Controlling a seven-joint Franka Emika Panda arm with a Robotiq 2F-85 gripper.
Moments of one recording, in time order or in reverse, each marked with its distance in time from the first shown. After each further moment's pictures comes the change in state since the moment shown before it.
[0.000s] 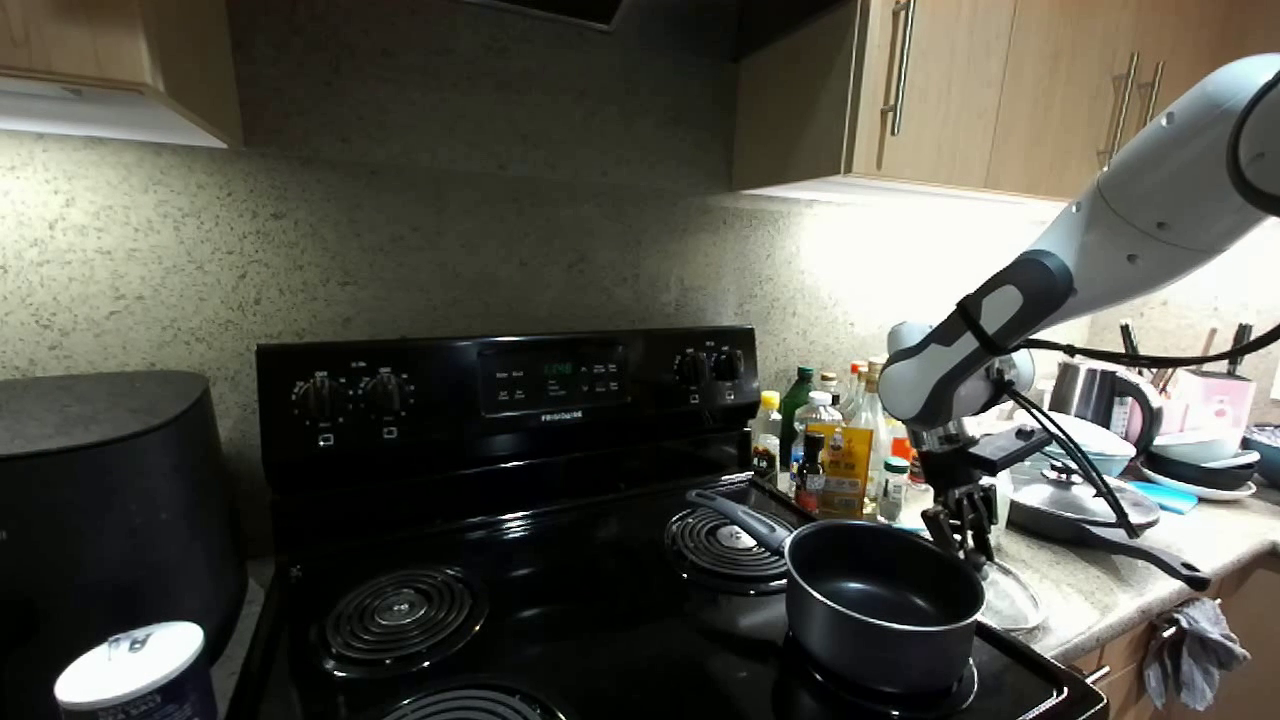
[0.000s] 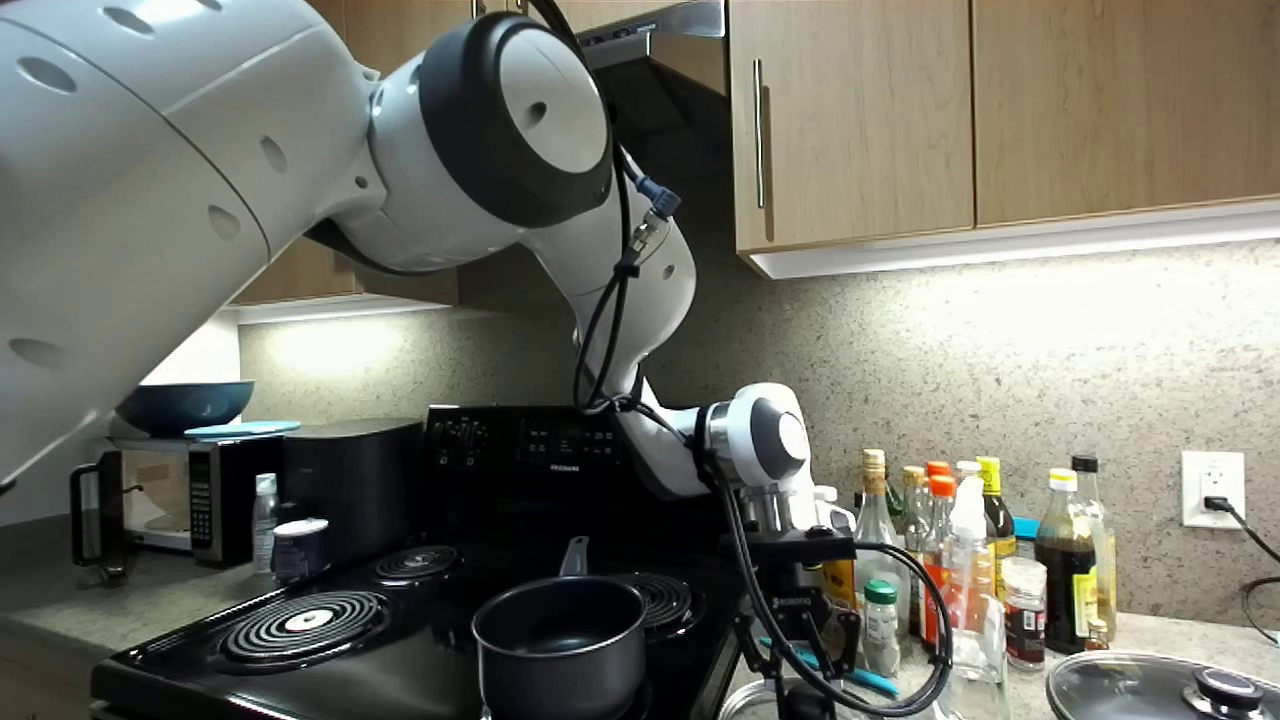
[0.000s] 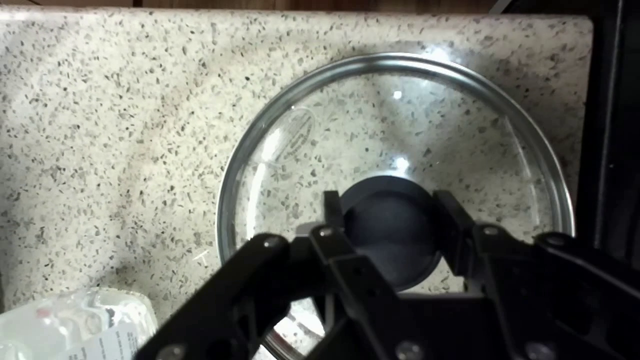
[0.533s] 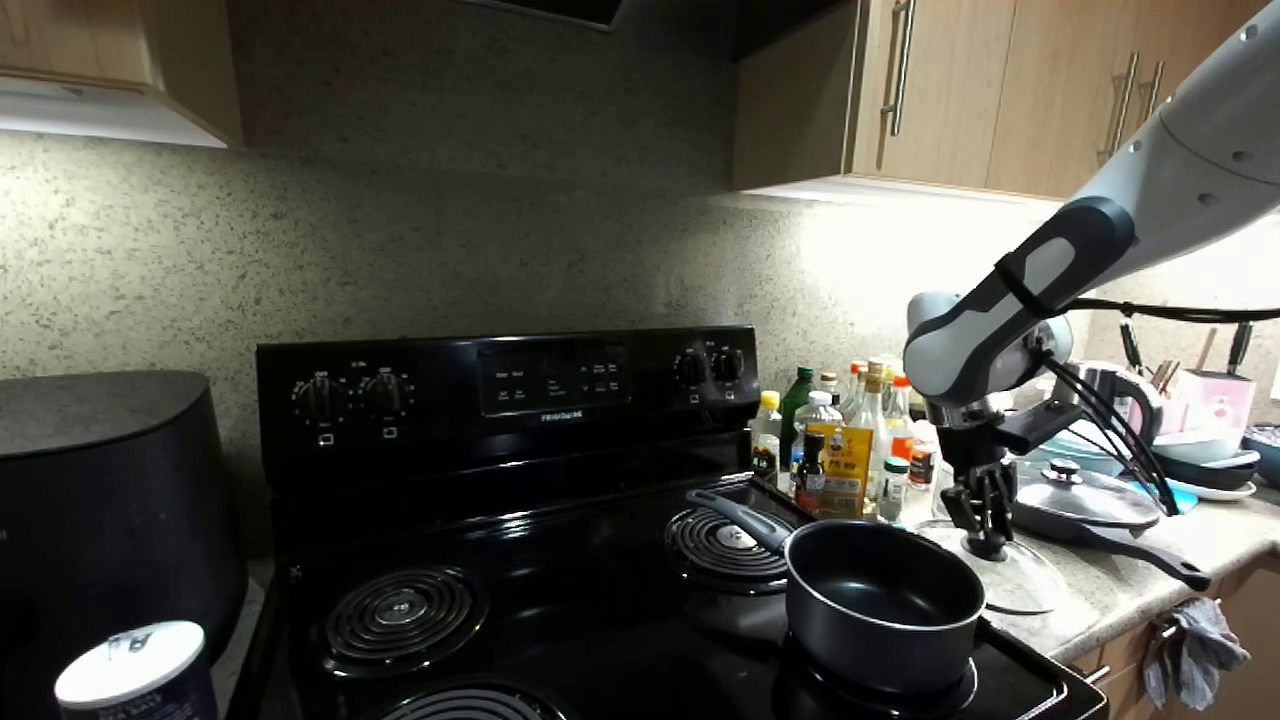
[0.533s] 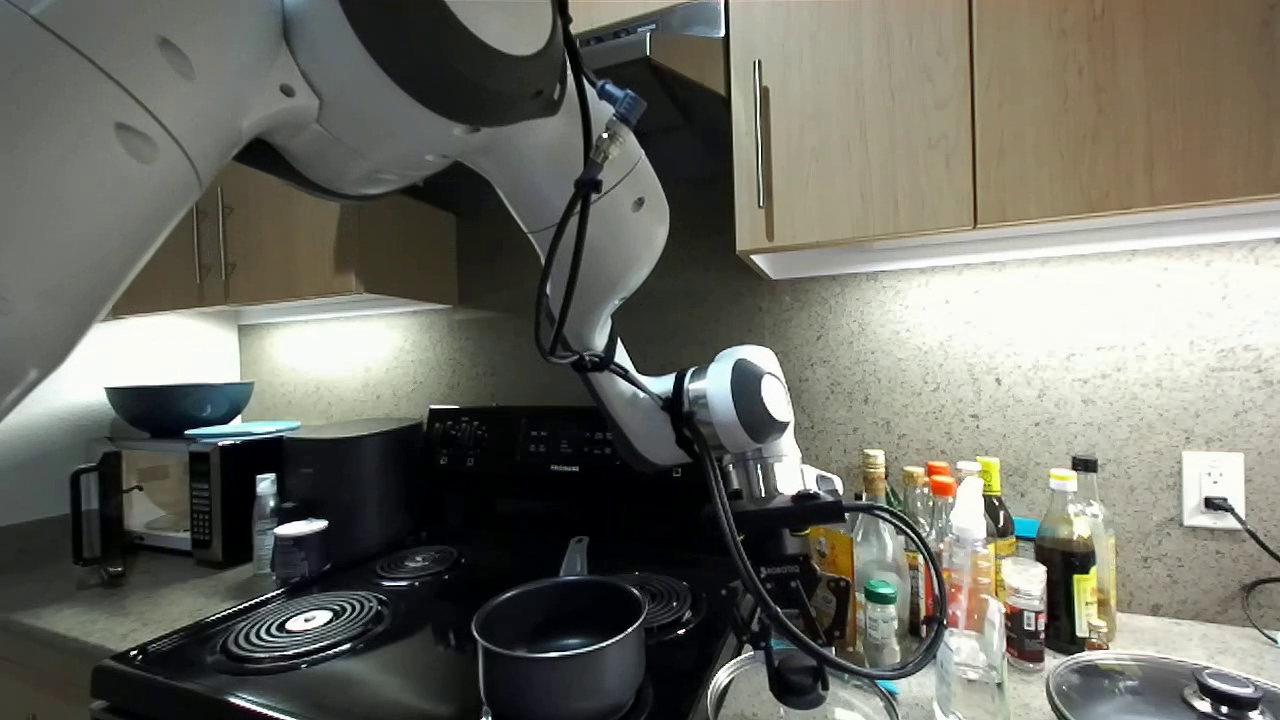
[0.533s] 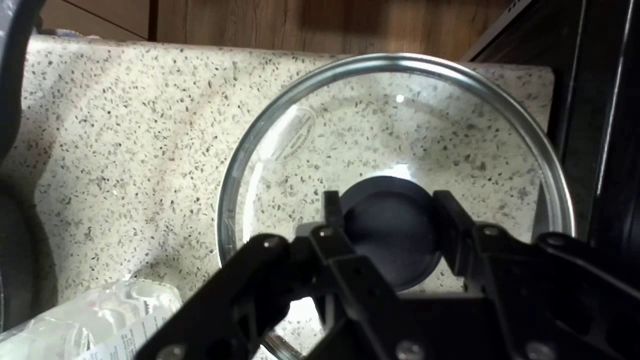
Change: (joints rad) arm 0.012 -0.174 -0.006 -0.179 -0.042 0.058 0.001
